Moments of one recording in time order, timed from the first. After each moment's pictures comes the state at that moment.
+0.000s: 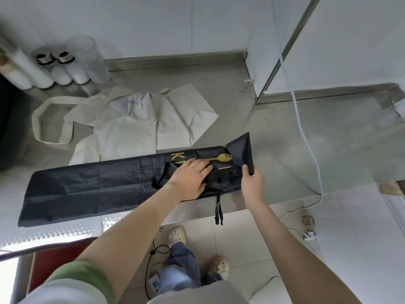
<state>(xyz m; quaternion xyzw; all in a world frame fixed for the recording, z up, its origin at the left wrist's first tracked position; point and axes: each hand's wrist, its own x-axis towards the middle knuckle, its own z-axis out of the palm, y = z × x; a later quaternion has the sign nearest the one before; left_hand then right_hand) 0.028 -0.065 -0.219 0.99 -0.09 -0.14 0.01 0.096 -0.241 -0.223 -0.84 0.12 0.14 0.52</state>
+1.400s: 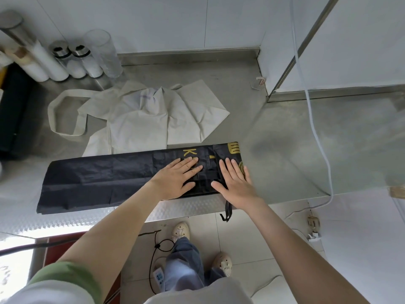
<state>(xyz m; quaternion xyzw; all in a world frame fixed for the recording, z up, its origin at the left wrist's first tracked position) -0.019 -0.009 -0.229 0.98 -0.08 -0.20 0.05 0.071 -0.226 -0.232 -0.90 -0.33 0.29 0.02</state>
